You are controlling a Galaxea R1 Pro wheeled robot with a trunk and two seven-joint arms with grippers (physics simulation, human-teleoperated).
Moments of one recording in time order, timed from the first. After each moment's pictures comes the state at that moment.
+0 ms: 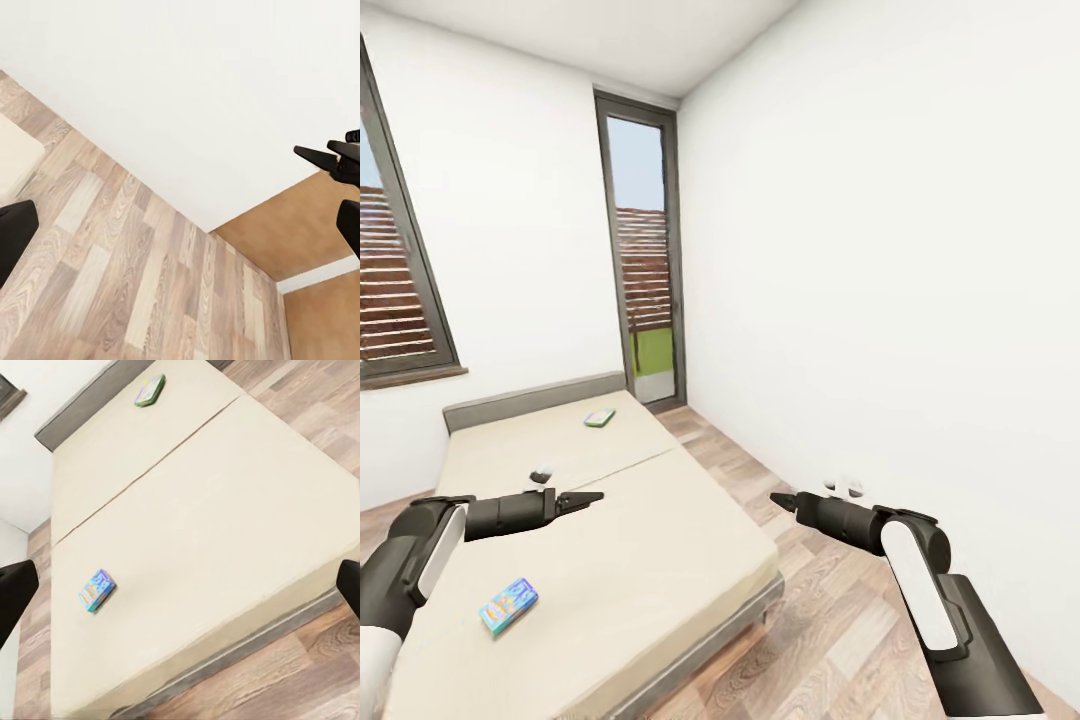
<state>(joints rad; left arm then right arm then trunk) -0.60 0.35 0.13 -1.02 0.21 0.93 -1.18 -0.41 -0.03 0.03 -1.52 -0.65 0.97 -0.02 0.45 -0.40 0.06</state>
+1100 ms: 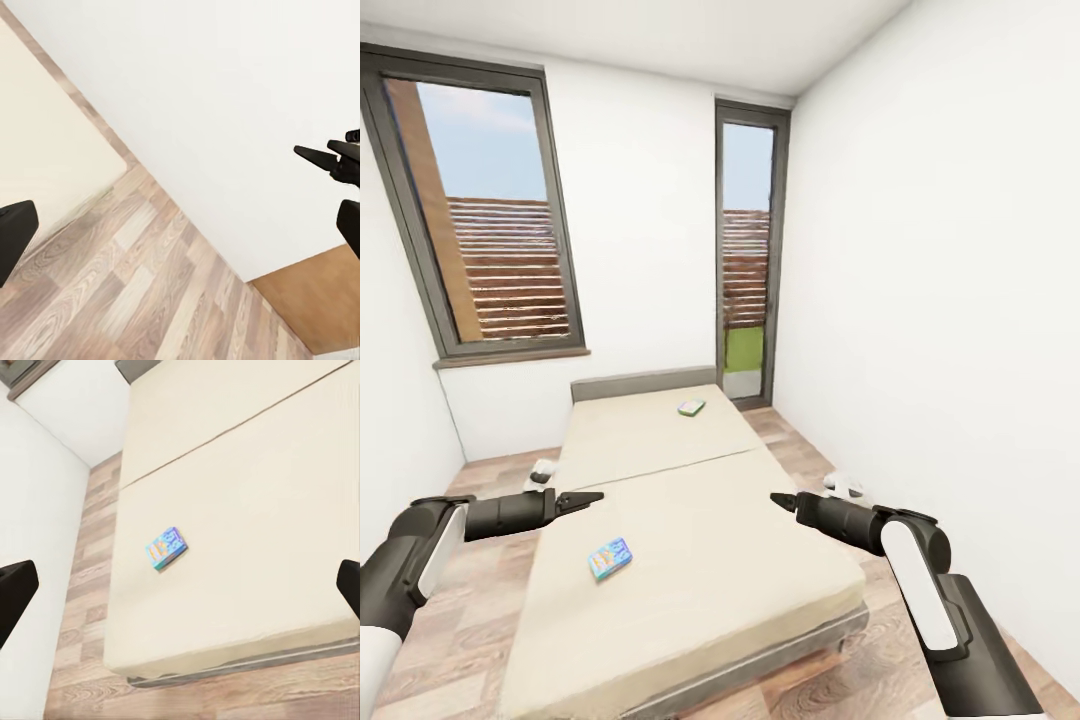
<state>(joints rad) -0.60 0.35 0.13 -1.02 0.21 0.93 -1.18 -0.41 -0.03 0.03 -1.52 -0.65 0.97 -0.02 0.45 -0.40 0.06</state>
